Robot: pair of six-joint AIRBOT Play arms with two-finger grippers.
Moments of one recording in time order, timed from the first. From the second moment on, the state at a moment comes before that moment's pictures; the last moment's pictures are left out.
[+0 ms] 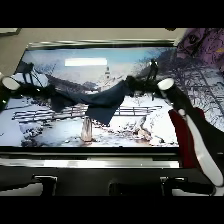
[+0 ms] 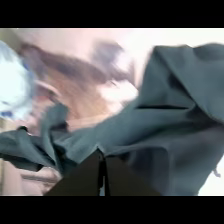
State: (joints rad) left arm 0.12 -1.44 1.39 1.13 -1.03 -1.44; right arm 0.21 -1.48 1.36 -0.59 0.68 1.42
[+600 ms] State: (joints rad) left arm 0.17 -0.98 1.89 1.32 -1.42 -1.49; right arm 0.10 -0.85 1.81 -1.04 0.85 1.71
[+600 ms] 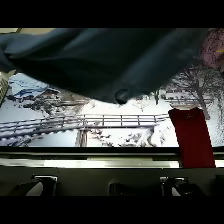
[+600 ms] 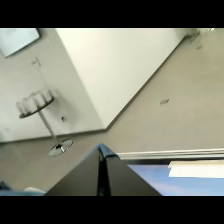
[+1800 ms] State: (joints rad) left arm 0.12 -1.57 1.31 1.04 -0.97 -1.56; right arm 0.10 -1.86 1.83 -1.08 1.00 1.90
